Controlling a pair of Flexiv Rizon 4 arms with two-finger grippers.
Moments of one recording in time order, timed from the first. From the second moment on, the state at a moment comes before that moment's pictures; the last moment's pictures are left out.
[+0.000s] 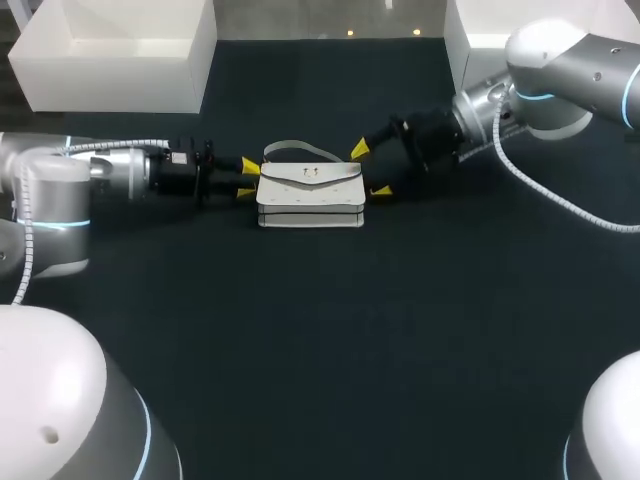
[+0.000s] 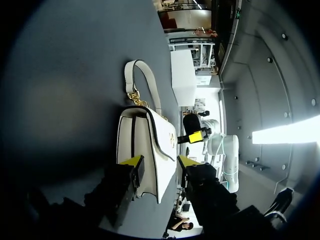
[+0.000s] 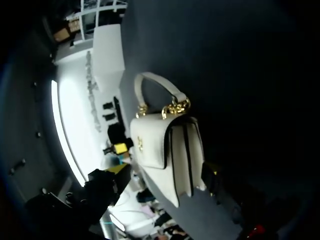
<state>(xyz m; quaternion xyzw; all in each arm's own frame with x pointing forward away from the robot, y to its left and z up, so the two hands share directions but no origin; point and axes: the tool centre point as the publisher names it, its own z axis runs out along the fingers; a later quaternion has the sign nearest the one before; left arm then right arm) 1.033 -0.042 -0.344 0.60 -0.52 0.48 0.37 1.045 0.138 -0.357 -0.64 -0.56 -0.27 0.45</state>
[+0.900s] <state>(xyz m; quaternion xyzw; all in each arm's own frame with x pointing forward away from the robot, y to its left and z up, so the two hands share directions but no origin) 1.029 -0.053 -0.354 0.61 -0.53 0.45 0.38 1.046 0.117 -0.358 -0.64 -0.61 -0.24 0.40</state>
